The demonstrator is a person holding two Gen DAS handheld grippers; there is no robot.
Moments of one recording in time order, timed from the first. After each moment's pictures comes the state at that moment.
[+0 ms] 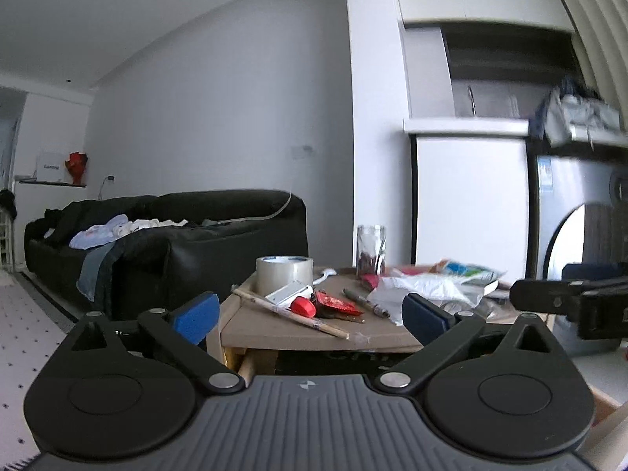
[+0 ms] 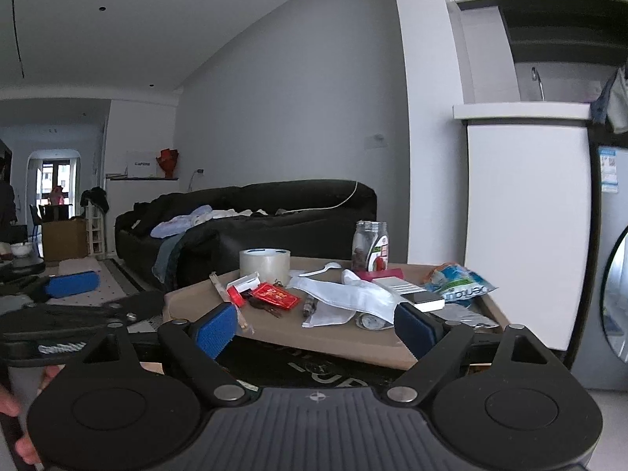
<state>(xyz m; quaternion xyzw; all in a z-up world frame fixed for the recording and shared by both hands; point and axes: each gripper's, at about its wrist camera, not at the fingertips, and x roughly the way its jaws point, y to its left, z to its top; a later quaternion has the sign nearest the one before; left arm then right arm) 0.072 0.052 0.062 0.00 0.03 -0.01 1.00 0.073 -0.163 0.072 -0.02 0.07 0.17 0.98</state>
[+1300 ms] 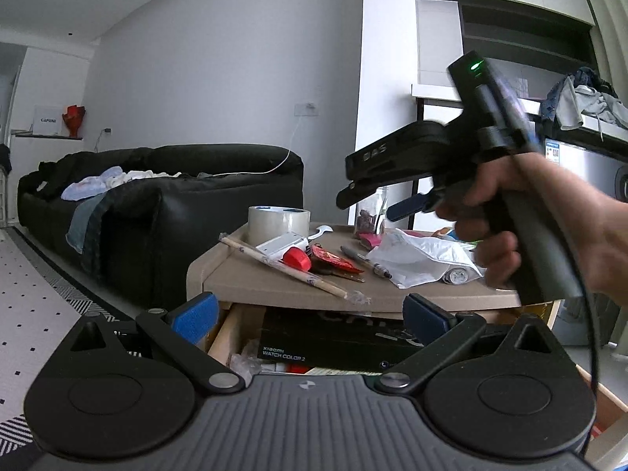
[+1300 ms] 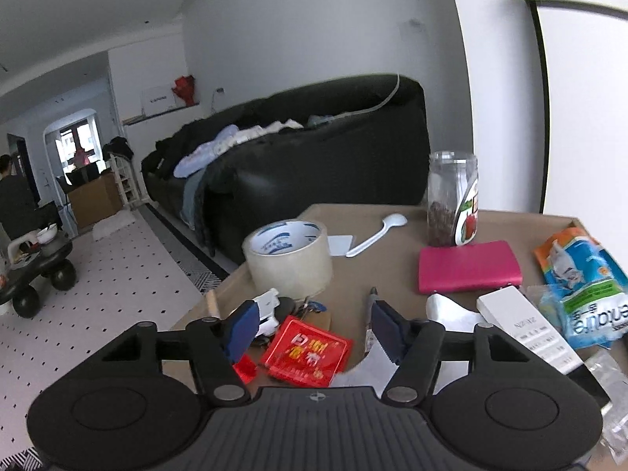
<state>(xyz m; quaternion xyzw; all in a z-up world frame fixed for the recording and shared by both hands) 0.098 0.055 0.039 -0.04 0.09 -0.02 1.00 0.280 -0.101 0.115 0.02 0.26 0.24 0.94</state>
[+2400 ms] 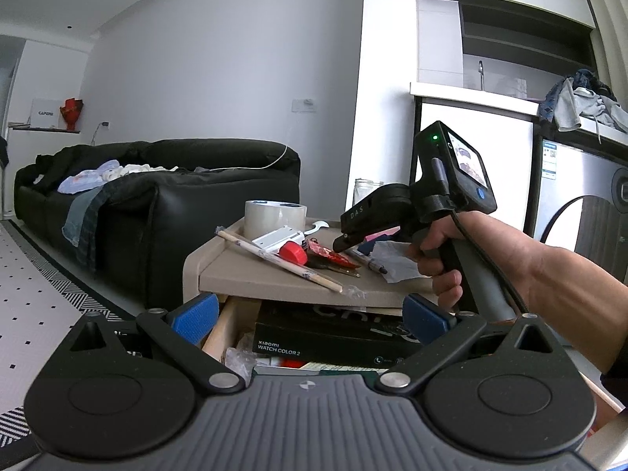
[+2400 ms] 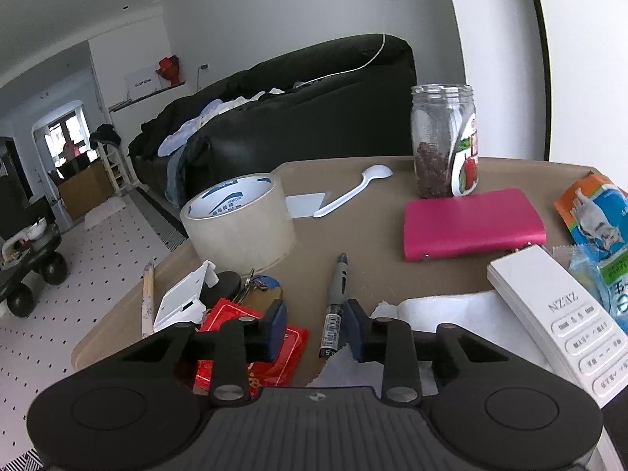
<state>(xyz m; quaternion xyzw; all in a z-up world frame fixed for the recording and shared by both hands) 0.096 0.054 0.038 -0.05 0.09 -0.03 0.99 0.330 -0.106 0.072 0.04 0.30 0.23 0.92</state>
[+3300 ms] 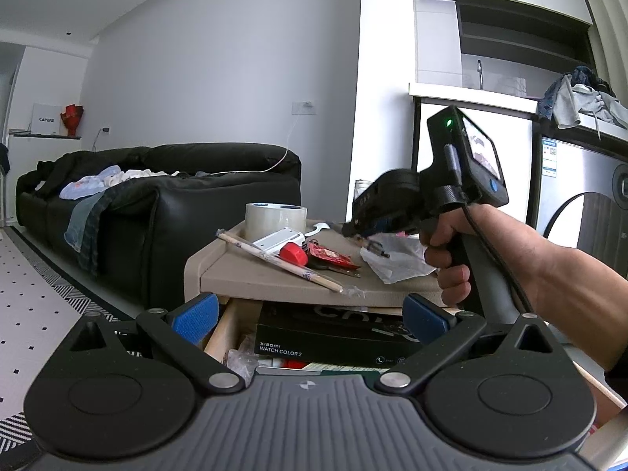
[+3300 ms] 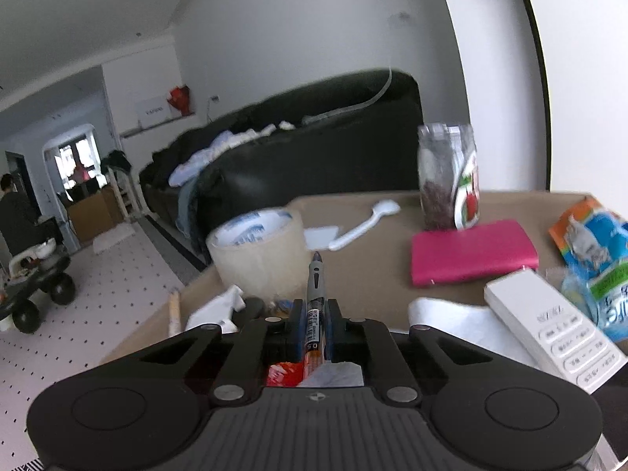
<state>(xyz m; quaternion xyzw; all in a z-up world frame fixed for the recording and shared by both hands) 0.096 0.052 0.035 -0.04 0.09 -0.02 0.99 0.312 -0.105 0.083 0.05 0.24 0.25 0.94</state>
